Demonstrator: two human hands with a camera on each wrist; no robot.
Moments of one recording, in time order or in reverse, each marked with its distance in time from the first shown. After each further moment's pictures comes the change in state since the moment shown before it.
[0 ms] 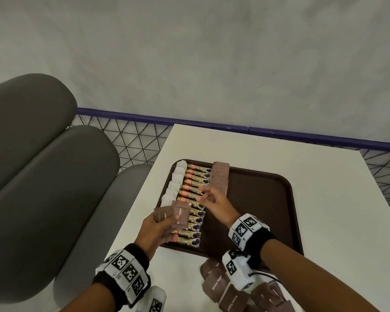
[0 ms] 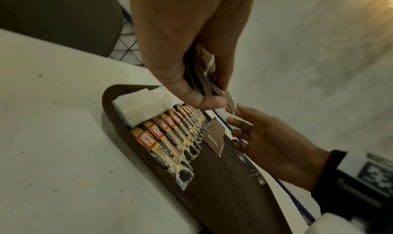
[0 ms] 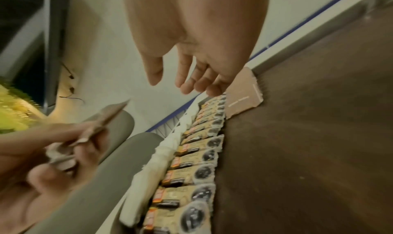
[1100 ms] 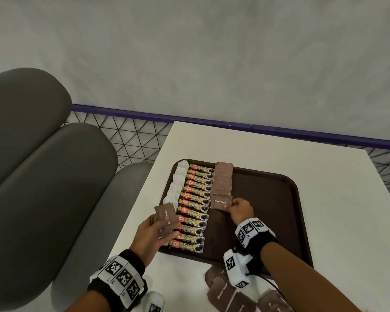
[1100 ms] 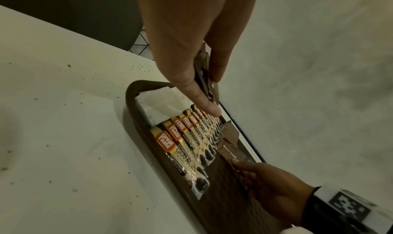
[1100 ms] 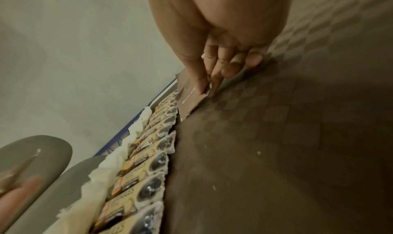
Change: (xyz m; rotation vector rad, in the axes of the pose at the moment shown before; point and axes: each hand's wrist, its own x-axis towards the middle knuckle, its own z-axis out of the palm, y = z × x) left_hand 0.023 -0.007 -0.018 -0.194 0.000 -0.064; right_hand 0.023 0.055 -0.027 -0.318 0.391 0.503
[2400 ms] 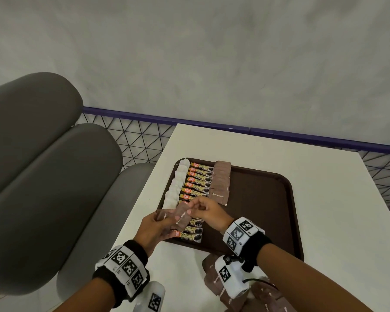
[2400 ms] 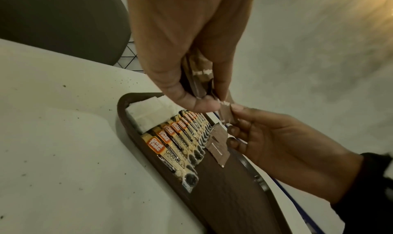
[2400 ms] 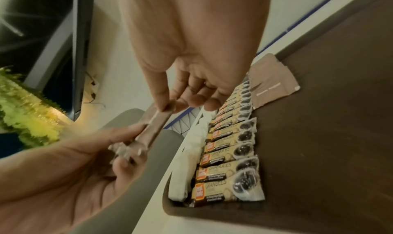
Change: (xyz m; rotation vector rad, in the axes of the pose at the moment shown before) left_hand -0.036 0.004 0.010 0.232 0.003 0.054; right_hand -0.081 -0.039 0.013 0.303 -0.604 -0.549
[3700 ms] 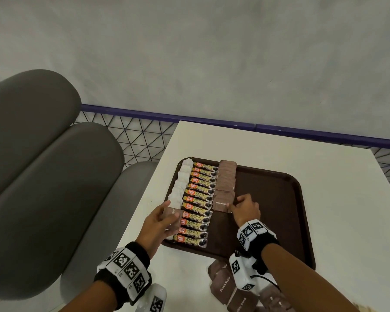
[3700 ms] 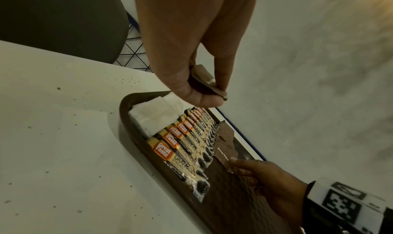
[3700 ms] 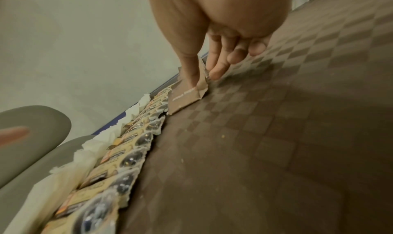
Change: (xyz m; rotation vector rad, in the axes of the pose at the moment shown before) left_hand 0.024 -0.001 -0.008 -0.028 -0.016 0.018; right_hand 0.014 0.058 -0.058 -0.505 0.677 0.465
